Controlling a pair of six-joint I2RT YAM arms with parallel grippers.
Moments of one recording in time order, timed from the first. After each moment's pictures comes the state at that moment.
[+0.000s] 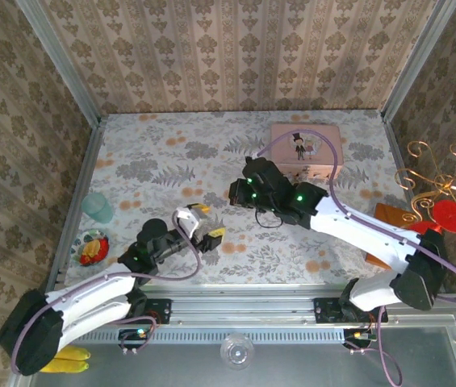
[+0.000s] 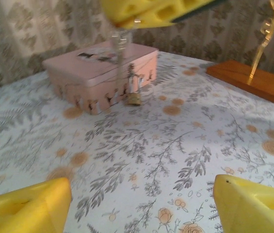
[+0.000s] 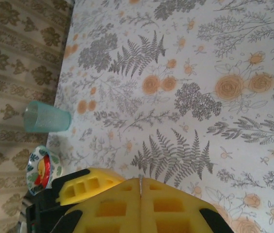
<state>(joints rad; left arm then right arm) -0.78 0.88 0.20 0.53 0.28 0.08 0.86 1.38 1.21 -0.48 0.09 0.90</state>
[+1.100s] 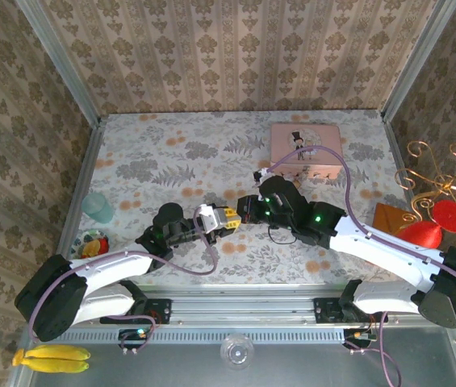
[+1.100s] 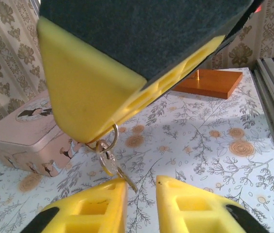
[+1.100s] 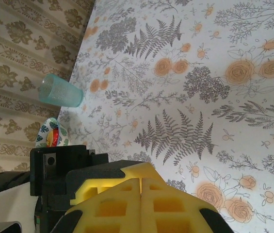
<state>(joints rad) -0.80 1.15 0.37 0.66 0.52 0.27 0.90 1.20 1.01 -0.38 0.06 0.84</state>
